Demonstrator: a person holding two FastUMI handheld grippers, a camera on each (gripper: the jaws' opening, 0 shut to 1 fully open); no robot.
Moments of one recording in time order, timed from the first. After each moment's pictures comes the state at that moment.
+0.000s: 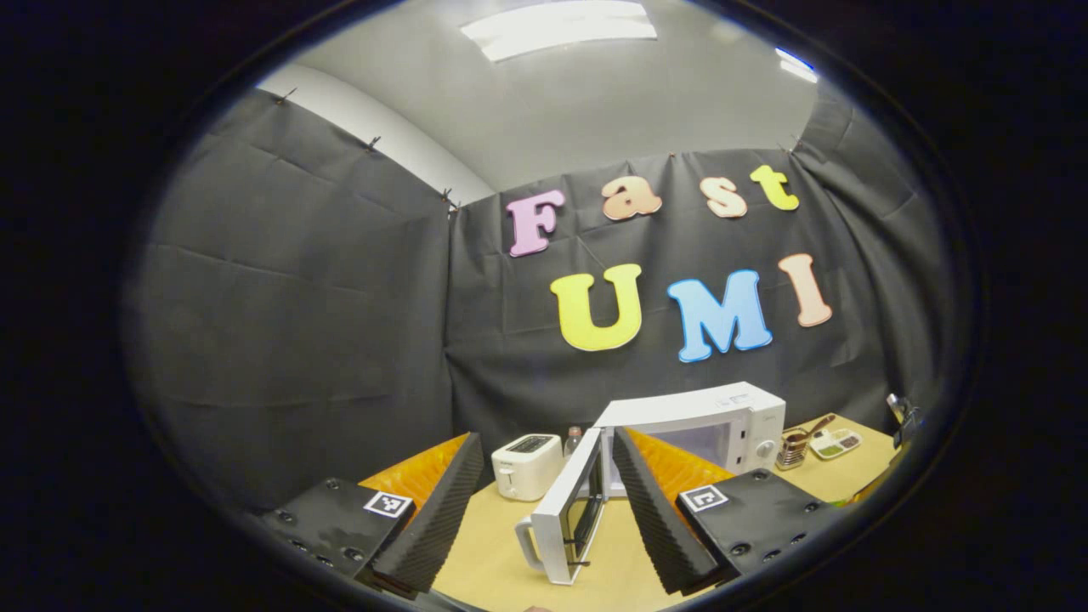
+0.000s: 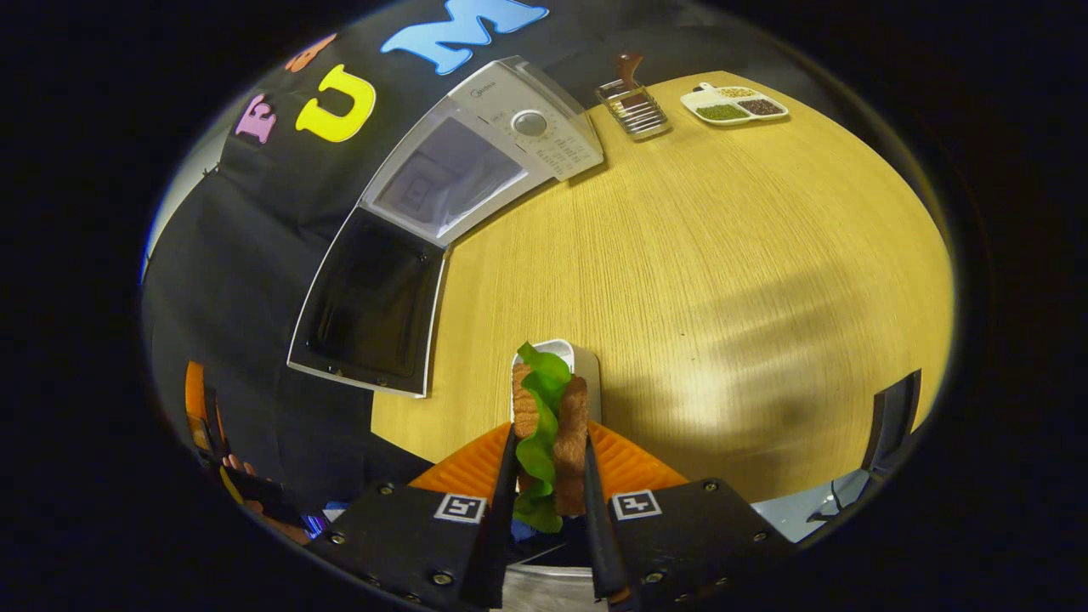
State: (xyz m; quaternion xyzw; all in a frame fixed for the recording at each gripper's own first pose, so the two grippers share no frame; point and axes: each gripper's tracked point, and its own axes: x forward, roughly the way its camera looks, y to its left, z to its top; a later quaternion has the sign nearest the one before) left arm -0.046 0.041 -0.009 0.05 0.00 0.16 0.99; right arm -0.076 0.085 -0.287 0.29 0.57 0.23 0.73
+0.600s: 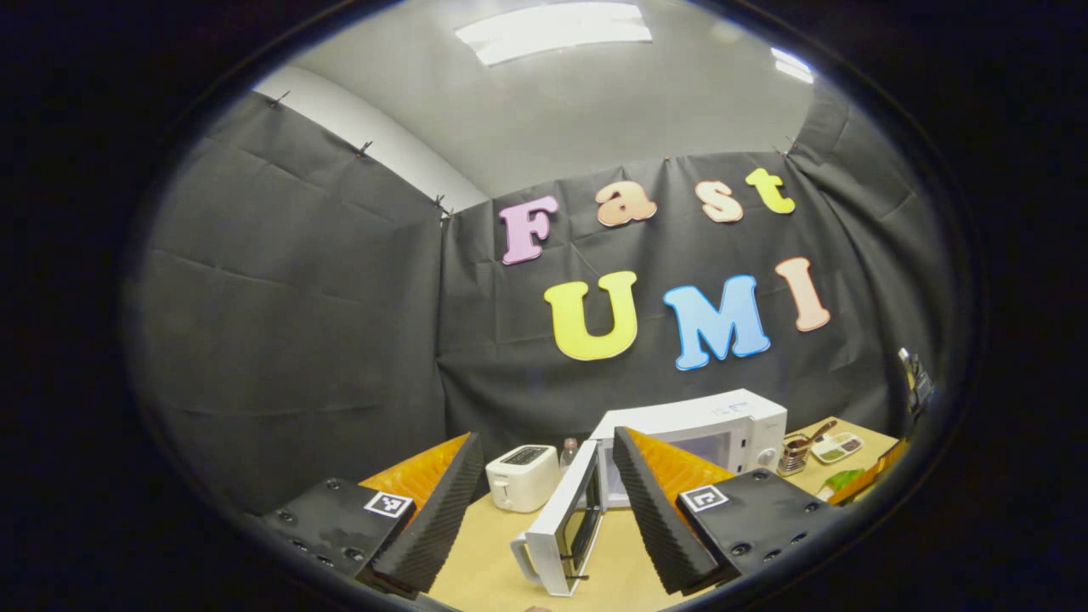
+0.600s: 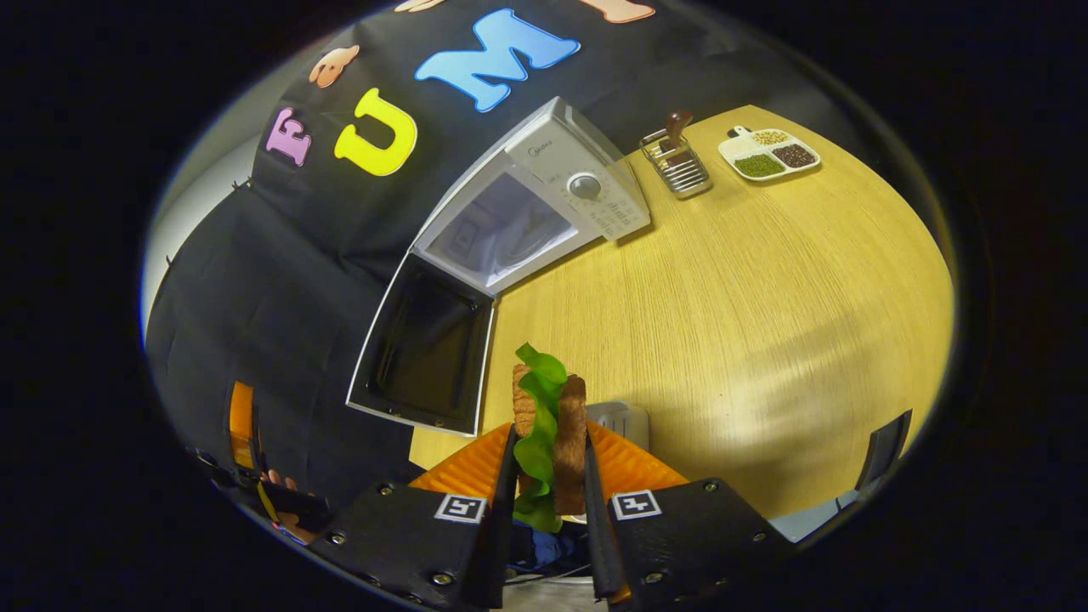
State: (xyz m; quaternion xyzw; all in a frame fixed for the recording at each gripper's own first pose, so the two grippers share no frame) left arm -0.007 0.046 -0.003 0.05 -0.01 0.14 0.99; right arm -0.018 0.101 -0.224 0.33 0.50 0.25 0.76
